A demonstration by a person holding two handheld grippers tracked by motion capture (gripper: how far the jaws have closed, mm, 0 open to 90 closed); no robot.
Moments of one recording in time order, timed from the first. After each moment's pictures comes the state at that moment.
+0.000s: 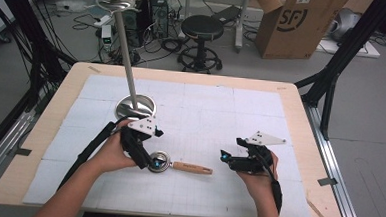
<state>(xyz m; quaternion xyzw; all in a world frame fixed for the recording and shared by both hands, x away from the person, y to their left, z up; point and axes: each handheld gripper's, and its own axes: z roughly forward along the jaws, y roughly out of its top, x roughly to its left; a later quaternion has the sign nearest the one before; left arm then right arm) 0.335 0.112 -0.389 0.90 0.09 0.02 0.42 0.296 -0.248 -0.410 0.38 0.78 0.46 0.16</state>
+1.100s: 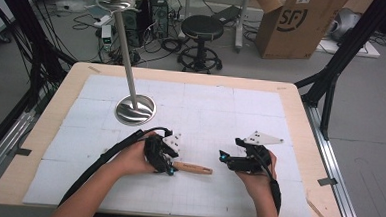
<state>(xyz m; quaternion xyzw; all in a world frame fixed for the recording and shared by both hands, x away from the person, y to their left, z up) 0.338 0.060 -0.423 0.96 0.03 0.00 0.29 0.298 -0.244 -0.412 0.38 0.79 0.46 0.16</state>
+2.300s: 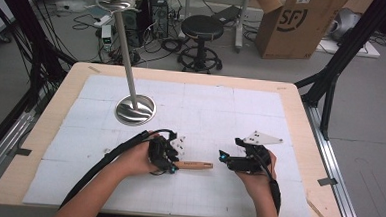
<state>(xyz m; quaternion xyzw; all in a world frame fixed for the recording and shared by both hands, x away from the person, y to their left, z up) 0.334 0.048 -0.421 0.97 0.02 0.01 0.24 0.298 -0.244 -0.412 0.38 0.79 0.45 0.16</state>
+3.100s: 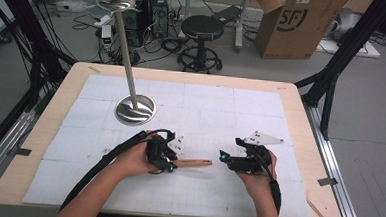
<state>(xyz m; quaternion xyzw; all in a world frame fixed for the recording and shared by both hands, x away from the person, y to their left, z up) 0.330 0.057 -0.411 0.97 0.02 0.04 0.25 0.297 -0.245 -0.411 0.38 0.79 0.46 0.17</state>
